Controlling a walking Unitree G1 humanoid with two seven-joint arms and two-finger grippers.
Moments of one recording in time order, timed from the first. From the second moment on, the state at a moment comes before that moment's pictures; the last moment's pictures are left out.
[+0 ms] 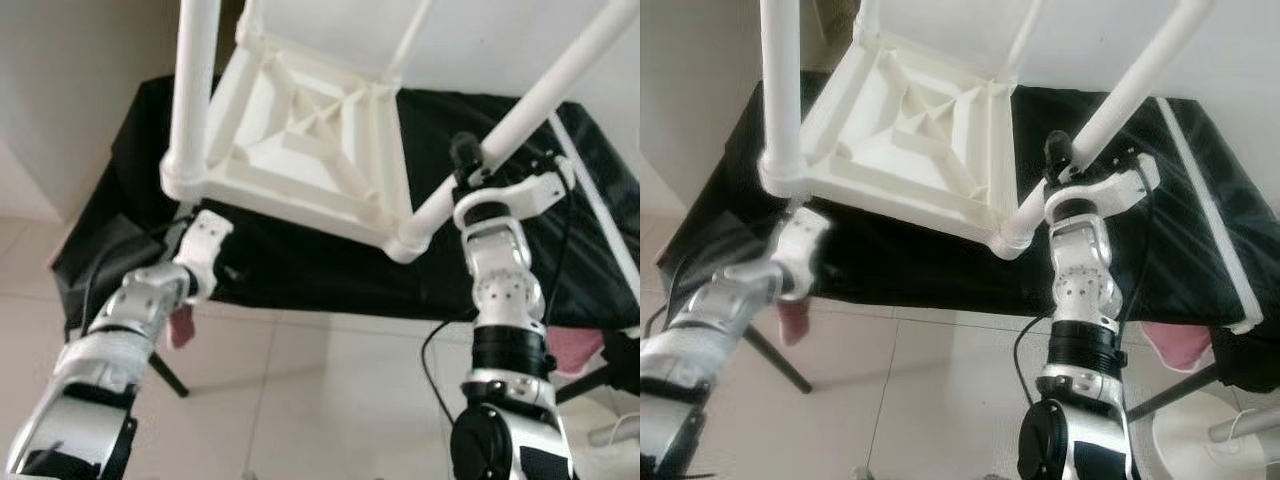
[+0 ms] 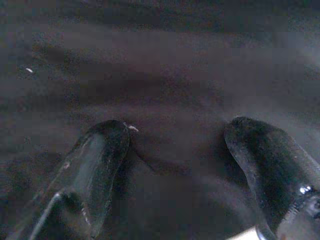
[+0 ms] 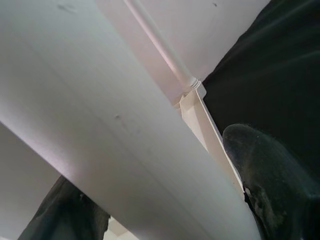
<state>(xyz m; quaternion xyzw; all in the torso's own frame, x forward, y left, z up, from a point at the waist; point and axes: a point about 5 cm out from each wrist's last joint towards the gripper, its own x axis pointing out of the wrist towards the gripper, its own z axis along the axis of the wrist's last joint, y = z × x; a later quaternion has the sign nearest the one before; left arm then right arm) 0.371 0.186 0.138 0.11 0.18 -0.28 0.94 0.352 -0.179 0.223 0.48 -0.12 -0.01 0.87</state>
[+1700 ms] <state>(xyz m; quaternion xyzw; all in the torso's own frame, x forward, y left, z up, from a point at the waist) 0.419 0.069 0.346 -0.26 -0.13 -0.24 0.93 0.248 -0.234 0.168 0.35 -0.12 -0.22 0.90</state>
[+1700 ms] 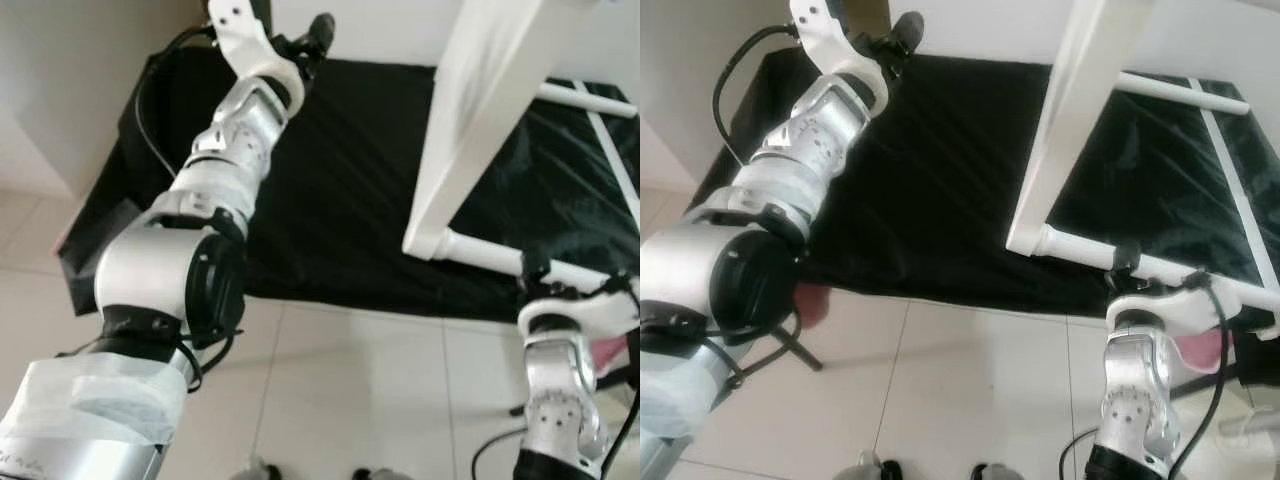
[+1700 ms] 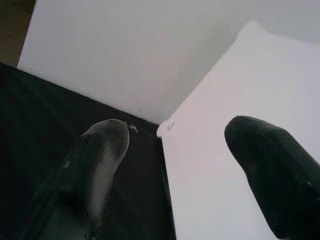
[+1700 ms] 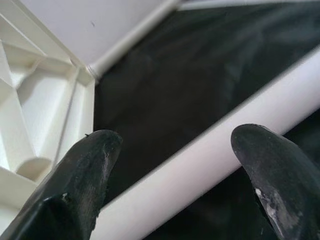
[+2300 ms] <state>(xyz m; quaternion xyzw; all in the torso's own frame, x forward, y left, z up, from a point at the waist) 0.418 0.089 0.292 -0.10 -0.12 -0.22 0.96 0.279 -0.210 0.186 0.09 -0.13 -0.19 0.97</state>
